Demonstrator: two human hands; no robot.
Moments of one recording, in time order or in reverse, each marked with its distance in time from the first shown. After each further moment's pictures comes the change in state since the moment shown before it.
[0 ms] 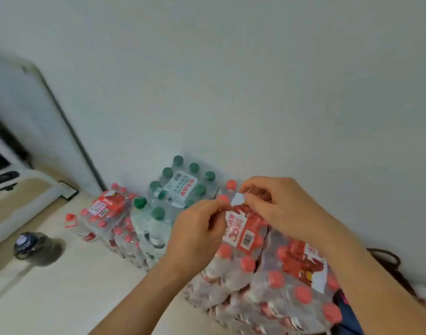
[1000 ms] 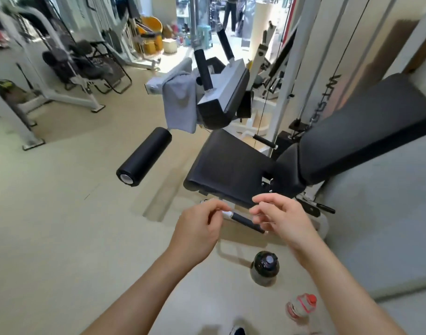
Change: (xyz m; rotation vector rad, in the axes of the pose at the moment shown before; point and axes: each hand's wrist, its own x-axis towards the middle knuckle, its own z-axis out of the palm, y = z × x) left_hand -0.178 -0.374 -0.548 0.215 1.061 -0.938; right_hand 0.256 -0.621 0.493 0.571 -1.027 -0.408
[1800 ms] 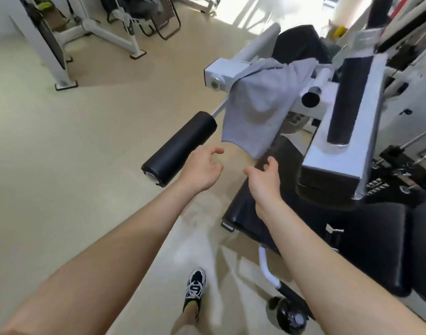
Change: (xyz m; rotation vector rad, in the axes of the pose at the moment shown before) left_hand 0.392 -0.212 -0.109 0.123 0.076 -0.345; right_hand 0.401 -0.065 0.239 -0.048 0.056 0.197
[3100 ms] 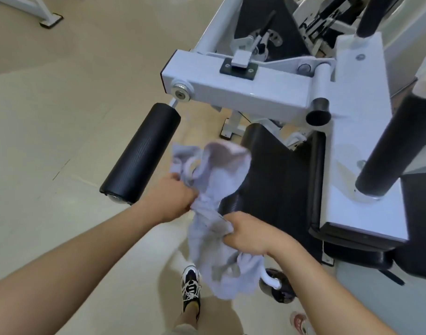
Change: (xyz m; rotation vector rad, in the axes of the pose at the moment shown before) left_hand 0.109 -0.071 0.003 0.938 -0.550 0.702; right_hand 0.045 0.003 0.016 -0.891 -0.696 -0.008
